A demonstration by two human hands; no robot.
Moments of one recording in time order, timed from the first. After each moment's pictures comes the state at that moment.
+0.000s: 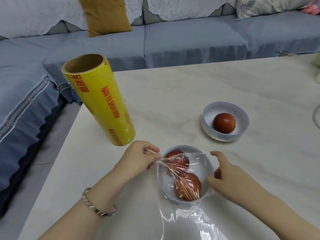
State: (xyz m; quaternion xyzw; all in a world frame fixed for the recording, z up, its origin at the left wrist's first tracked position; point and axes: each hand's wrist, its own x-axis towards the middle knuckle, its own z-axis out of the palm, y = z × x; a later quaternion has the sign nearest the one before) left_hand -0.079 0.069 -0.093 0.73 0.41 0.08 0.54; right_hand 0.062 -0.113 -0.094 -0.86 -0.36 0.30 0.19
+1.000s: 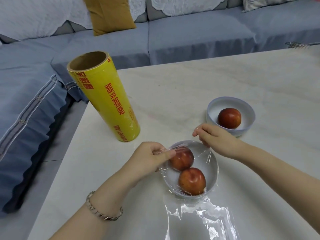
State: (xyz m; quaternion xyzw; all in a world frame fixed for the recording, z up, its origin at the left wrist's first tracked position) left_hand -0.081 0.044 -0.078 0.73 0.38 0.09 0.56; right_hand 0.100 -0.052 -0.088 -0.75 -0.44 0.33 0.37
